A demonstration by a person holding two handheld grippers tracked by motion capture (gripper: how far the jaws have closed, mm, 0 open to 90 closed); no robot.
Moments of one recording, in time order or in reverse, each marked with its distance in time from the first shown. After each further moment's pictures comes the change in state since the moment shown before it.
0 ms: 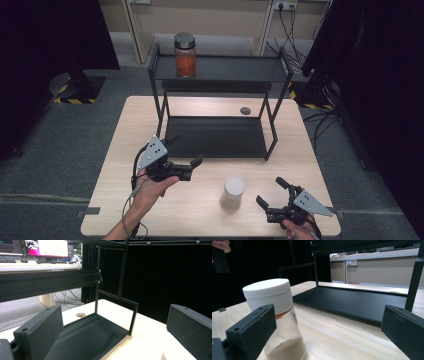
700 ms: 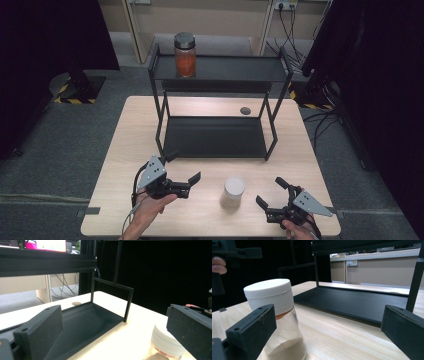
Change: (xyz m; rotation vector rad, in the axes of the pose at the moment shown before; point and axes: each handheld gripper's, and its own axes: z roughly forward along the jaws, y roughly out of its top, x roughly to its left) left arm -0.009 -0.048 -0.017 0.006 -0.009 -0.017; right arm 0.001 0.000 0.000 -0.001 0.001 -0.001
